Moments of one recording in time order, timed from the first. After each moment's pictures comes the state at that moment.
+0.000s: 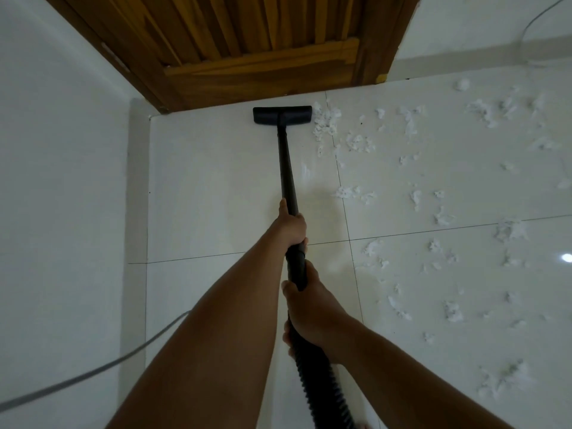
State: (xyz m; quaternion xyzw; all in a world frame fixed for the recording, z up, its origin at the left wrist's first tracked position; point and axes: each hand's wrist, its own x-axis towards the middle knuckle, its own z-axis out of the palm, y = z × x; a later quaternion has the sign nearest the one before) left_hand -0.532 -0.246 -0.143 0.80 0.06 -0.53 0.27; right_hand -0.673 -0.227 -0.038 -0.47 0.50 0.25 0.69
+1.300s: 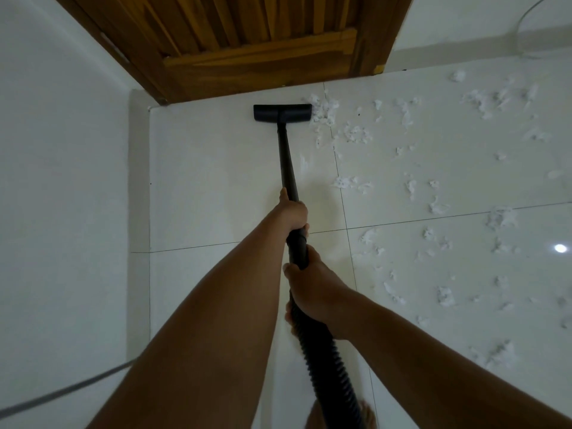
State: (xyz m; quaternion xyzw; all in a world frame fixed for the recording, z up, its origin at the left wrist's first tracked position) left_hand -0.534 -0.248 -0.118 0.79 0.10 -0.54 0.28; right_hand -0.669 -0.233 -0.005 -0.46 0.51 0.27 0.67
